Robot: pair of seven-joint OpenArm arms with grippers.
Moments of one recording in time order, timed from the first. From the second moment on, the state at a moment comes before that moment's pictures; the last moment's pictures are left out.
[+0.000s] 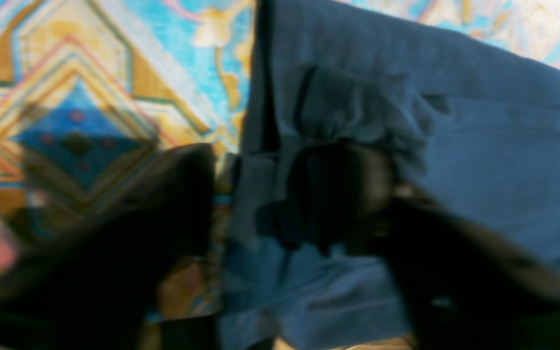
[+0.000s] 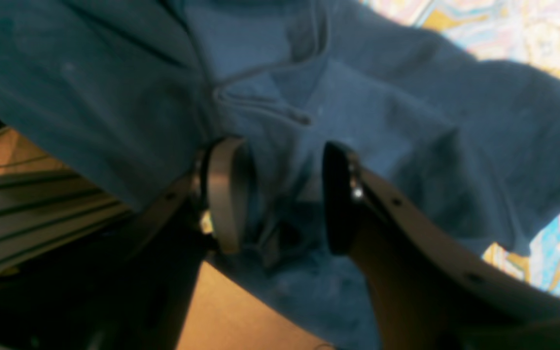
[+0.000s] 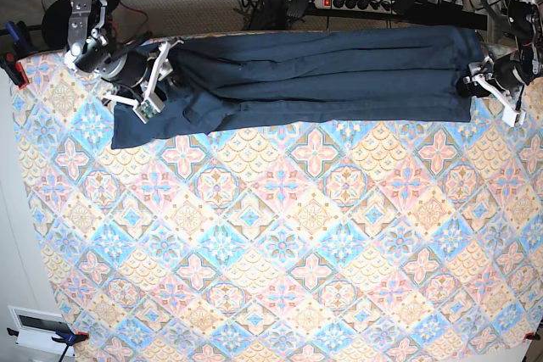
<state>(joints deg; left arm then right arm) 19.2 -35.6 -20.5 73.8 -55.9 -26.4 53.2 -21.6 16.1 12.2 110.9 24.8 40.9 -58.4</state>
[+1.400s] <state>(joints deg) 10.2 -31.6 -32.3 84.3 -58.4 -26.4 65.0 -18.1 16.3 19.8 110.8 32.7 40.9 -58.4</state>
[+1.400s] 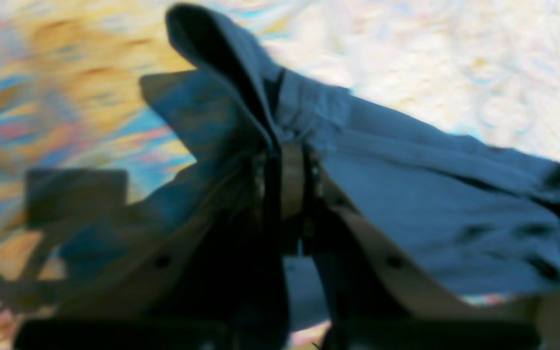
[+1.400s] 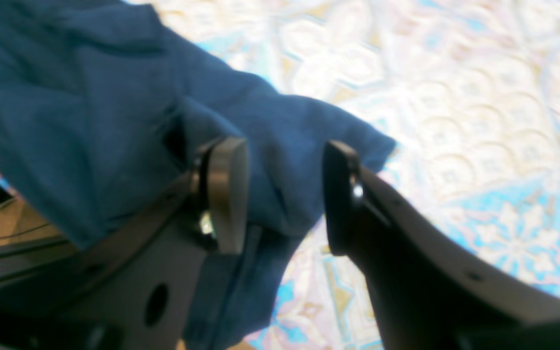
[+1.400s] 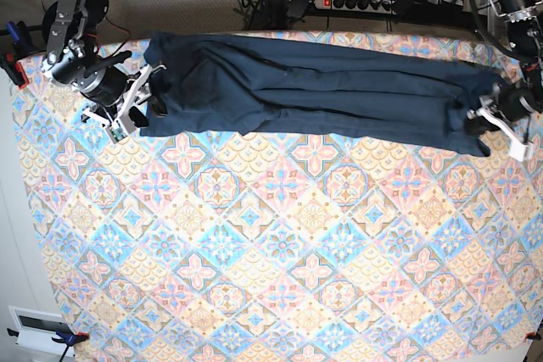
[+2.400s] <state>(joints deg) 12.2 -8.2 -26.2 99.1 -53.5 -26.2 71.2 -18.1 16.1 28.5 110.7 32.9 40.9 -58.4</state>
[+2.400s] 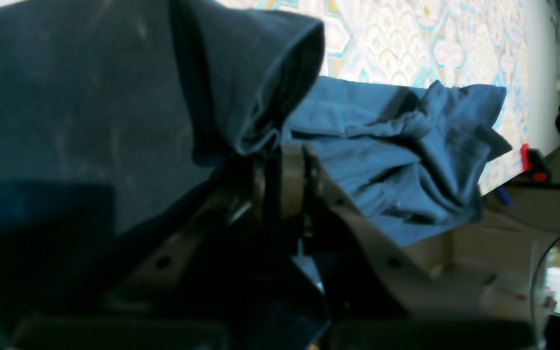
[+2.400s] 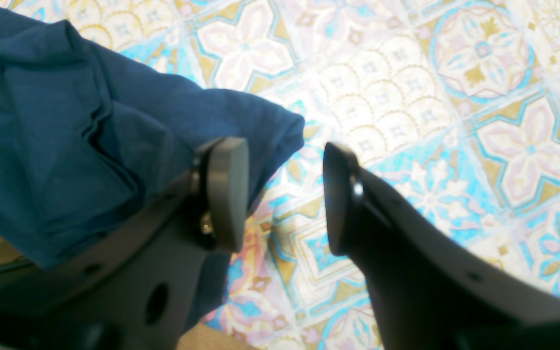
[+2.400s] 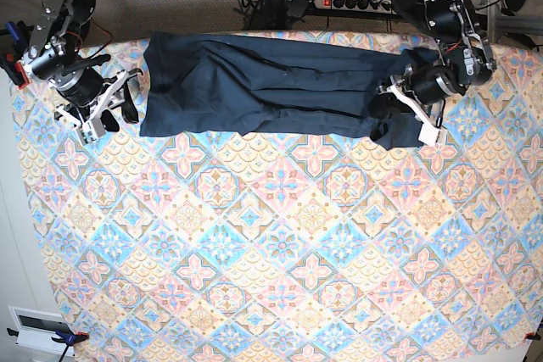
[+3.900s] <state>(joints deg) 13.5 -23.0 -35.5 90.4 -61.3 -26.4 71.4 -16.4 13.4 28.0 95.6 34.4 40.9 -65.8</state>
